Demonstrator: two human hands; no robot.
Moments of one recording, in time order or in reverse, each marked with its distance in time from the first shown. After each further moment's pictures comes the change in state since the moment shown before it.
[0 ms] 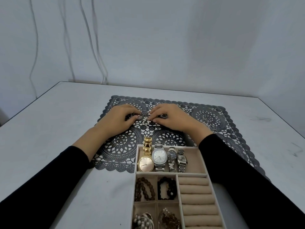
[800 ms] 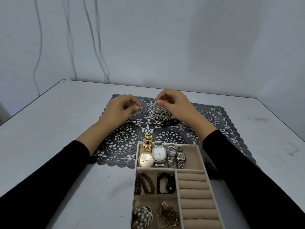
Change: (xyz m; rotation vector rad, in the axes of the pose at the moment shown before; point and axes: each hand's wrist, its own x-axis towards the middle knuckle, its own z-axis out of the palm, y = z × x) left_hand 0.002 0.019 -0.012 -0.391 0.232 -0.188; right_hand -0.004 -0.020 -0.021 0.357 0.307 0.151
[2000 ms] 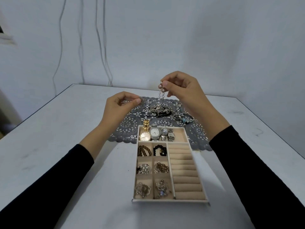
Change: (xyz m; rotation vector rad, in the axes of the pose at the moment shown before) left_hand -0.079 0.078 -0.028 -0.514 0.171 -0.086; right_hand -0.089 -0.111 -0.038 0.392 0.125 -0.109
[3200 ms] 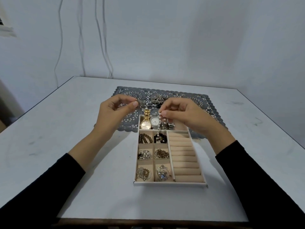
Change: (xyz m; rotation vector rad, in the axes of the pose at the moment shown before) left_hand -0.055 0.008 -0.013 -0.052 -0.002 -0.066; right_hand -0.069 0.020 -0.001 -0.029 -0.324 0.228
